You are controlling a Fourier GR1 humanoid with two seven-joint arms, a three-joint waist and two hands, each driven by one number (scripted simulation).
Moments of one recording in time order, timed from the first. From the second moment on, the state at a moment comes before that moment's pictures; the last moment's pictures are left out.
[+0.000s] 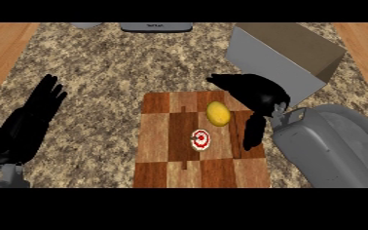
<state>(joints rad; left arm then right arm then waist) -0.01 0.41 0.03 -1.64 0.40 0.07 0.21 -0.59 -0.35 0.44 -1.50 0.44 0.63 0.42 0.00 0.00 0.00</state>
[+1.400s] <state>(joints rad) -0.03 0.30 0.12 -1.65 0.29 -0.02 0.26 -0.55 -0.16 0.39 -1.39 0.82 0.68 0.32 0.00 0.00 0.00</state>
